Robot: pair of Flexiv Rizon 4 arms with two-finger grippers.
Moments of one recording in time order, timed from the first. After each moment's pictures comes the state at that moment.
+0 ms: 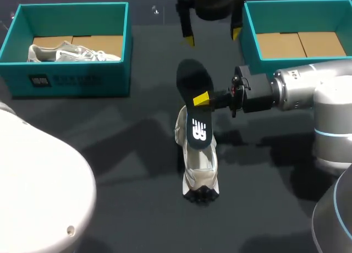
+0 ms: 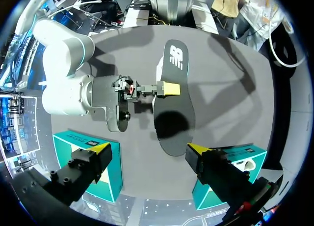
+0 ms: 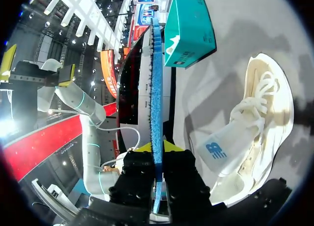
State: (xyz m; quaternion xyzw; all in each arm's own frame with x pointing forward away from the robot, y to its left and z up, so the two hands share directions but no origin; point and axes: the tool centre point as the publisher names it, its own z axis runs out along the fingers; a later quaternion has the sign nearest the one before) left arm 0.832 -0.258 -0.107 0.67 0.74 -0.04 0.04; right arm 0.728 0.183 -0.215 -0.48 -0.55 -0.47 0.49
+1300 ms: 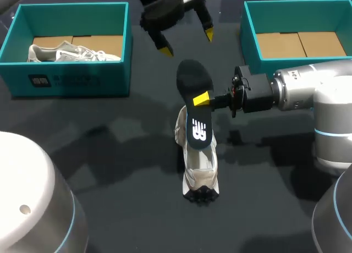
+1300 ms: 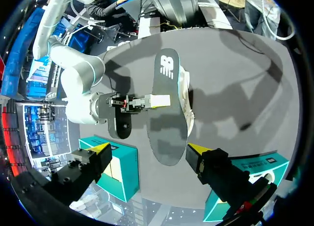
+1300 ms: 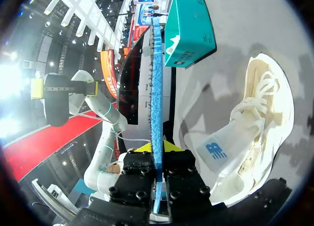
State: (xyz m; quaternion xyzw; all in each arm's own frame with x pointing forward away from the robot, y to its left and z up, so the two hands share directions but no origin) left arm 0.810 -0.205 -0.107 0.68 0.70 -0.17 0.15; right arm 0.728 0.183 -0.216 -0.48 -0.55 -0.47 0.49
